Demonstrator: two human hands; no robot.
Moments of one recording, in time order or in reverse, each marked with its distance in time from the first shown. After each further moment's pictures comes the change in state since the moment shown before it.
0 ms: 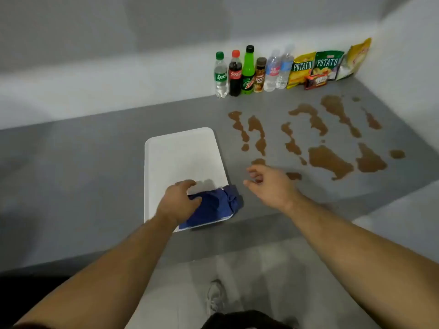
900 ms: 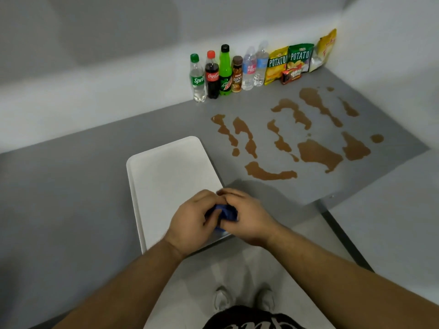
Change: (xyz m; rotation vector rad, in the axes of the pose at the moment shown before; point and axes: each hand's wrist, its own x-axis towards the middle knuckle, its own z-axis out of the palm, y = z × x) left_hand -0.007 0.036 -0.020 -0.192 -0.054 0.775; right_hand -0.024 -0.051 0.057 0.122 -0.071 -0.155
